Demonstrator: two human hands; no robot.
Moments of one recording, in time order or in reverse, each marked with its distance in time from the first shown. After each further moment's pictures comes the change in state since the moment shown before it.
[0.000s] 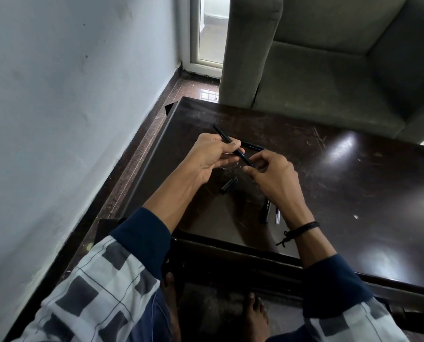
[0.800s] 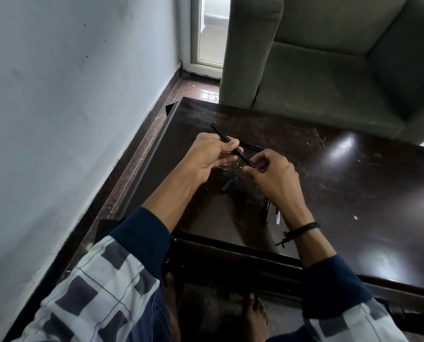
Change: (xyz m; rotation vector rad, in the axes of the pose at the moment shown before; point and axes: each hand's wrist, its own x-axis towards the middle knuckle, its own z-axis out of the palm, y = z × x) left_hand -0.002 0.003 -0.001 -0.012 0.017 0.001; right_hand 0.000 0.001 0.001 0.007 0.026 0.013
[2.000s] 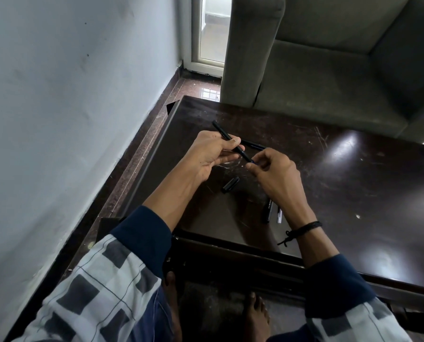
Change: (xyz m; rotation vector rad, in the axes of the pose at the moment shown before) left_hand 0.003 0.000 -0.002 0.001 -0.005 0.005; right_hand -0.001 -0.001 0.000 -0.011 -0.003 -0.007
